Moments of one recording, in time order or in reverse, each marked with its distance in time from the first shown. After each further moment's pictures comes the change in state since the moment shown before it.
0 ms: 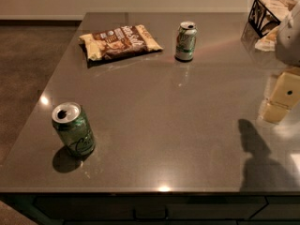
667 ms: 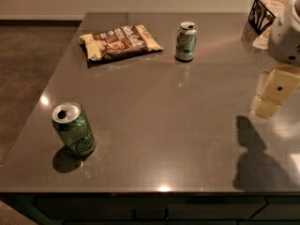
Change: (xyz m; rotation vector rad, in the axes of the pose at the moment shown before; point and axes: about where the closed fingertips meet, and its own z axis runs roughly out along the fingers) arm -0.006 -0.009 0.005 0.017 0.021 0.030
